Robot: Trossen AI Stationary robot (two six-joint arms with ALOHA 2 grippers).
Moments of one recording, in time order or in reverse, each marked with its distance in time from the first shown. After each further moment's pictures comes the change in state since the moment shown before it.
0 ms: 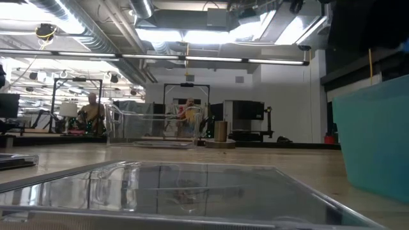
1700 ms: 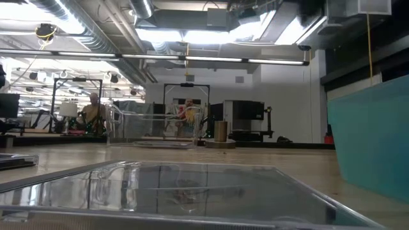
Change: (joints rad) left arm 0.000 0.000 0.000 -0.007 0.078 -0.064; right arm -0.024 -0.002 0.694 -0.808 1.067 -0.184
